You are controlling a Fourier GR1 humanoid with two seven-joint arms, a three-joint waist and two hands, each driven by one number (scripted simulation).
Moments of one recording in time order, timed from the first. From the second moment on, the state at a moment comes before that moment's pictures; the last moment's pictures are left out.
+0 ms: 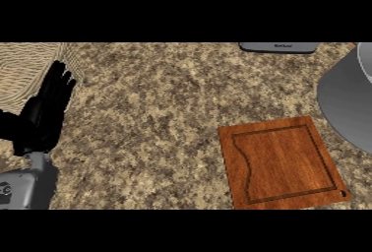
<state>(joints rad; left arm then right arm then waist) -0.23 0.20 0.11 -1.63 0.08 0.11 0.24 -0.65 -0.70 -0.64 -0.45 0.44 0.13 -0.57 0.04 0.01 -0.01</state>
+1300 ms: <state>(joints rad) -0.23 0.20 0.12 -1.64 0.08 0.11 0.24 -0.52 -1.04 -0.81 -0.20 0.25 0.50 -0.66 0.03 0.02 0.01</state>
